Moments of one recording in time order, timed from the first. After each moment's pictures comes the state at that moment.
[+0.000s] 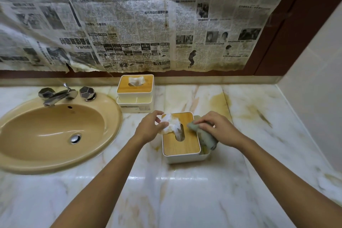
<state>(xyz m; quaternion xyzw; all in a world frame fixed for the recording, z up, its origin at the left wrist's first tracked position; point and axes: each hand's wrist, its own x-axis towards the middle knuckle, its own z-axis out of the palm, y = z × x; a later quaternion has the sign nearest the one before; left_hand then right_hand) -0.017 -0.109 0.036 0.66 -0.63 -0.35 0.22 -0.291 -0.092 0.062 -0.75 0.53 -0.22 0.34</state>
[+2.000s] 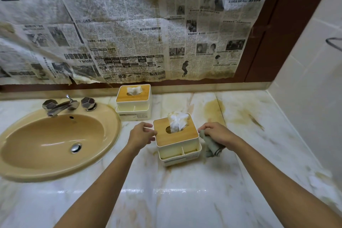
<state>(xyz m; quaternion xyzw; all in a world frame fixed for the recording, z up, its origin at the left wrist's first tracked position) -0.009 -0.090 0.038 0.69 -0.46 -0.46 0.31 -0.305 -0.091 0.051 -0.55 0.64 -0.20 0.49</state>
